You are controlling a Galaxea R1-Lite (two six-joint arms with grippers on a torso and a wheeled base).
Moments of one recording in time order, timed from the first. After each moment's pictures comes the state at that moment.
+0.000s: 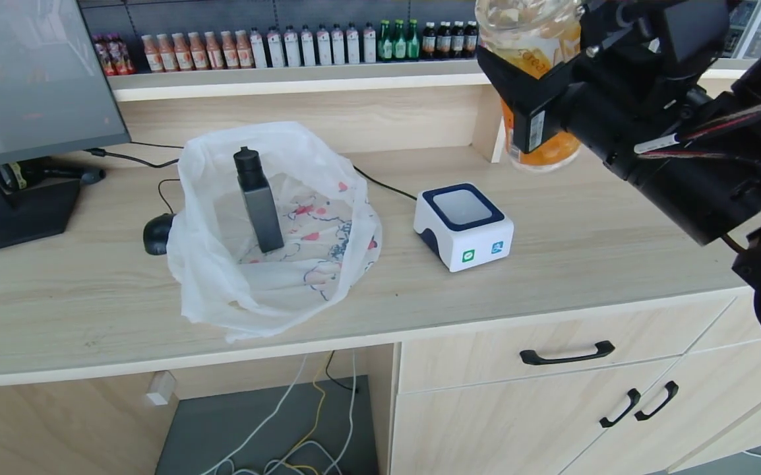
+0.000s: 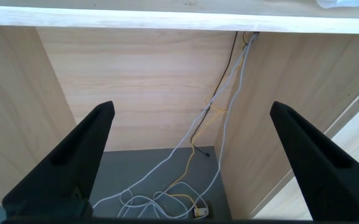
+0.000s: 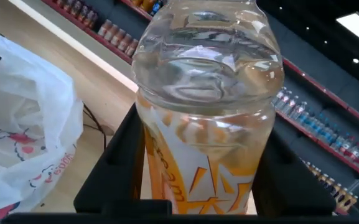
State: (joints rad) left arm 0.00 0.00 0.00 0.00 0.00 0.00; right arm 0.67 1.65 -1.13 -1.02 -0.09 -0.79
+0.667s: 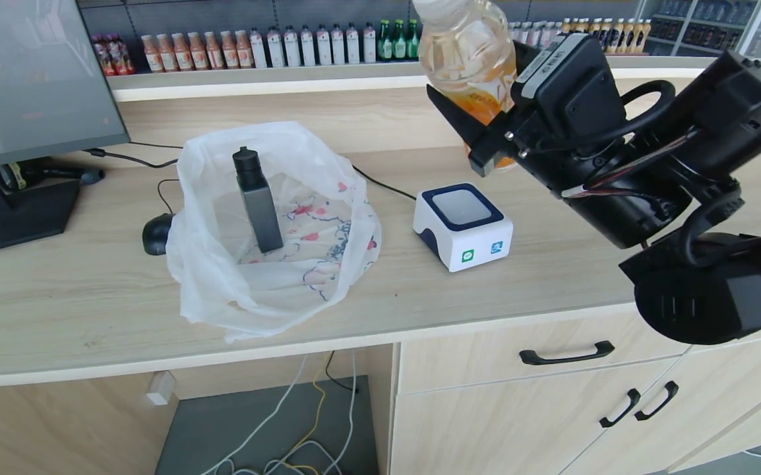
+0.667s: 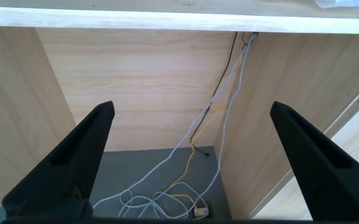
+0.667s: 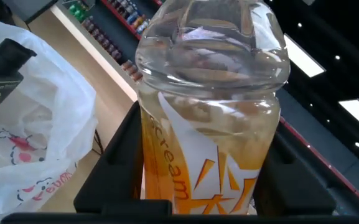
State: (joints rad) left arm 0.00 0.00 0.00 0.00 0.00 0.00; right arm 0.58 1.84 -1.17 -1.25 0.26 -0.89
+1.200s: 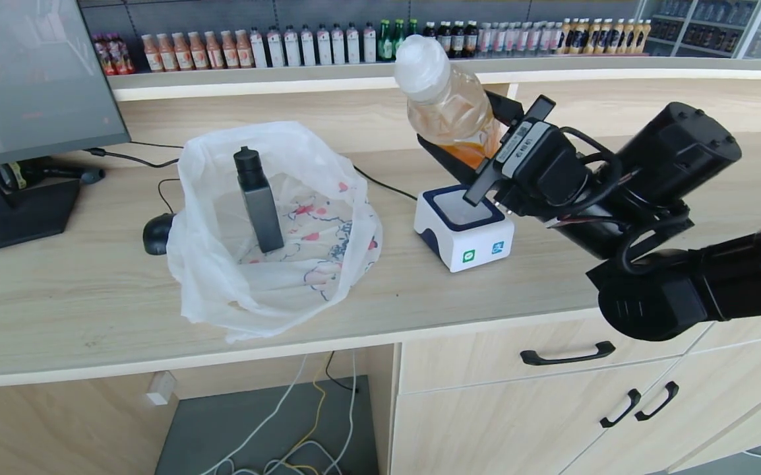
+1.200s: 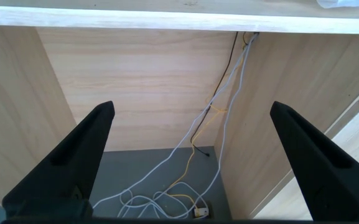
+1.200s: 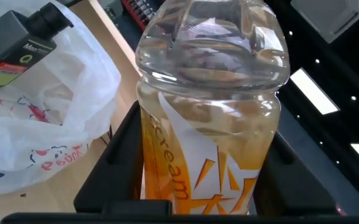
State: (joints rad) left arm 0.00 0.00 0.00 0.00 0.00 0.00; right arm 0.50 1.94 -1.16 -1.34 0.48 -0.95
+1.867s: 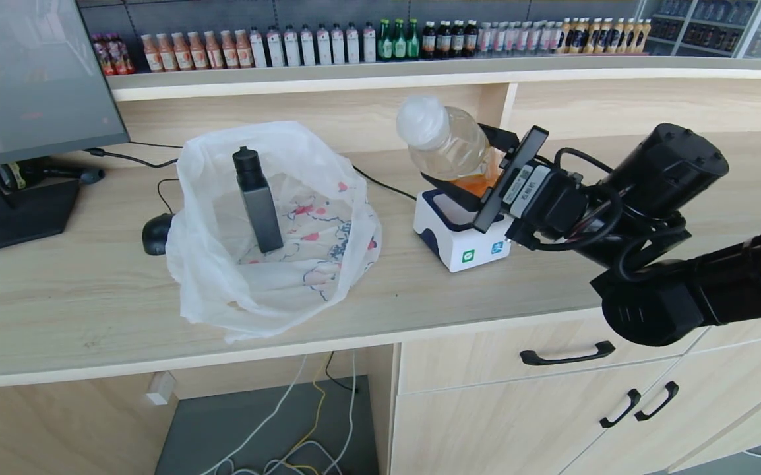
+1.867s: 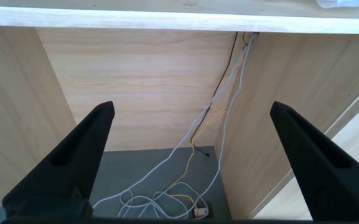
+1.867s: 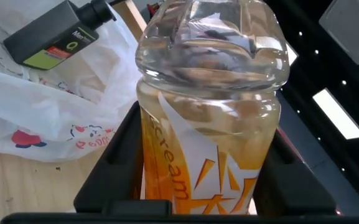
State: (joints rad) left arm 0.00 0.00 0.00 0.00 0.00 0.00; right arm 0.46 1.96 -1.11 -1.34 0.63 -0.99
